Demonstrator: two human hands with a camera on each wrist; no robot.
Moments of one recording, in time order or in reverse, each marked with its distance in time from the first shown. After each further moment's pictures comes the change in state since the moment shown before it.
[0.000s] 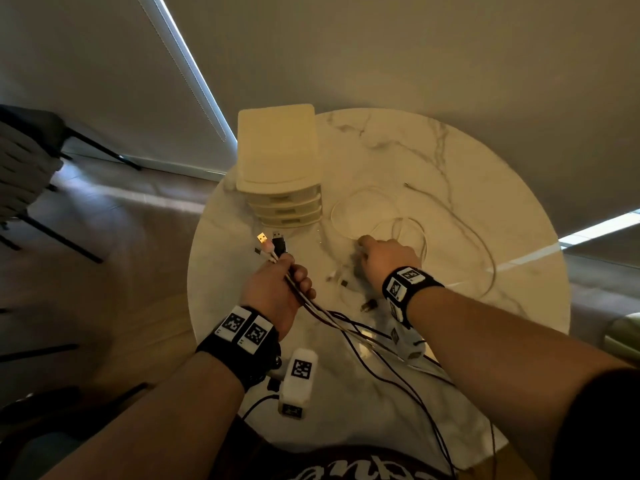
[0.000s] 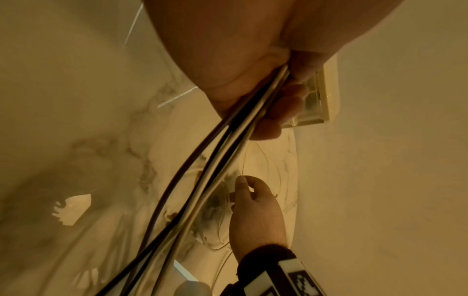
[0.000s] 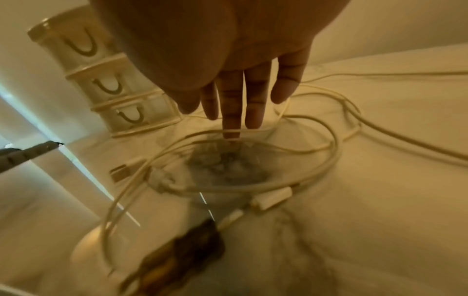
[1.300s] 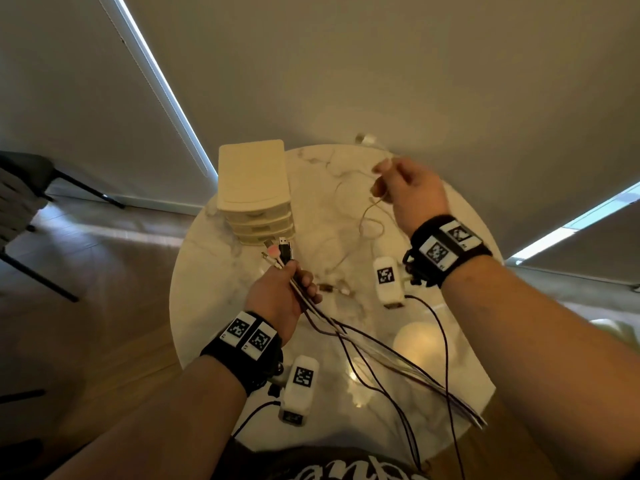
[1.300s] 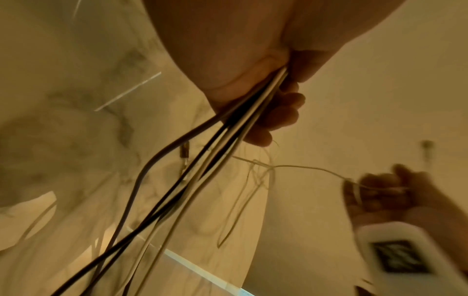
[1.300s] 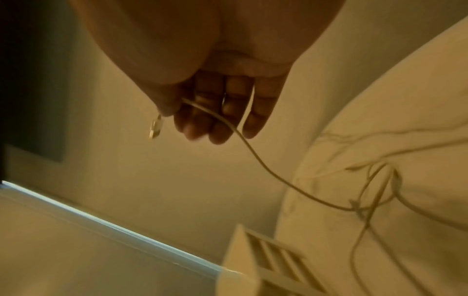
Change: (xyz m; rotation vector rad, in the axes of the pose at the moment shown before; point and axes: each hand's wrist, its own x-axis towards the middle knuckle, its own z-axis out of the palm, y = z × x) left_hand -0.057 -0.023 0.039 0.020 -0.177 0.091; right_hand -0.080 0.037 -0.153 1.090 0.654 -0.036
